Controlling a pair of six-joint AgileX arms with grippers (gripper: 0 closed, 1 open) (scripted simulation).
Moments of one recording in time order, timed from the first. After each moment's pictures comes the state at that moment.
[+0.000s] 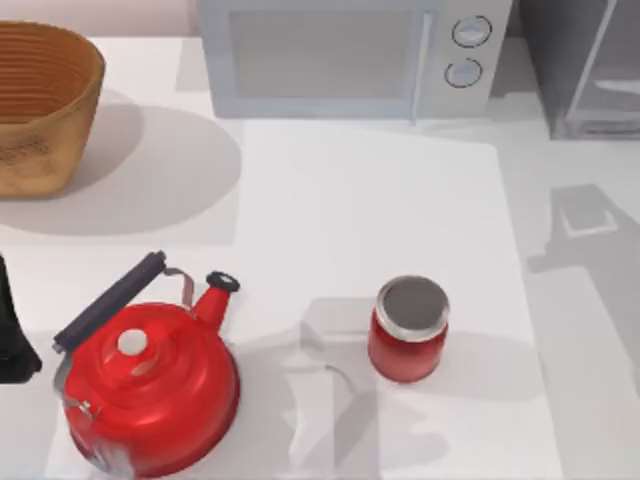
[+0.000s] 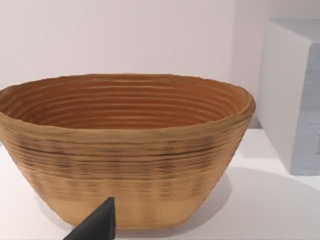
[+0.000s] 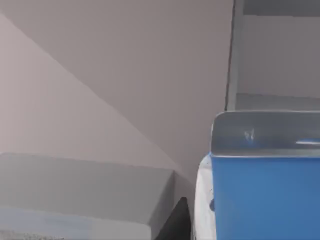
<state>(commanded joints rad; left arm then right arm) 0.00 0.00 0.00 0.00 0.00 0.00 0.12 0.82 0.37 0.67 -0.06 -0.02</state>
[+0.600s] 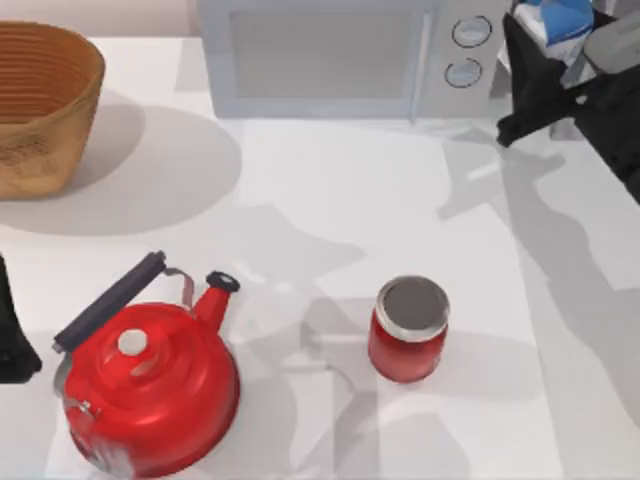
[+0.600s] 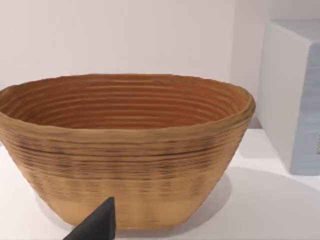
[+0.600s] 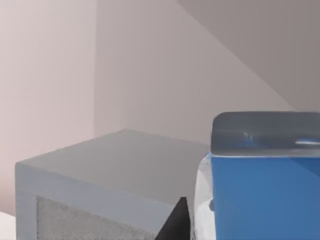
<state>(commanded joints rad) 0.00 0.00 0.00 0.00 0.00 0.00 0.28 1.70 0.67 1.25 -0.19 -0.01</state>
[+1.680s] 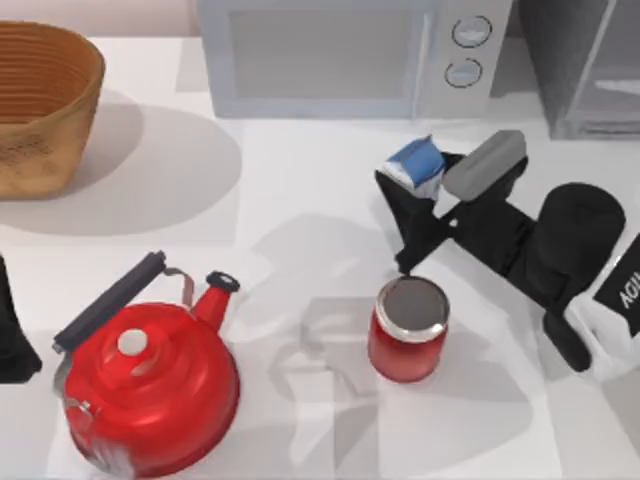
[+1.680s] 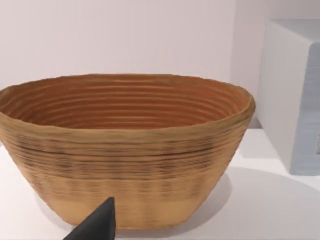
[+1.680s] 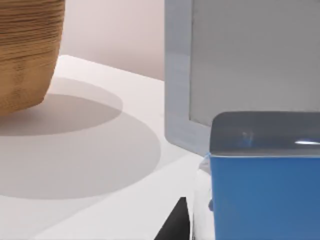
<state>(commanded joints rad) 0.00 0.00 0.00 0.00 0.00 0.00 0.41 2.27 0.77 1.50 -0.33 0.02</state>
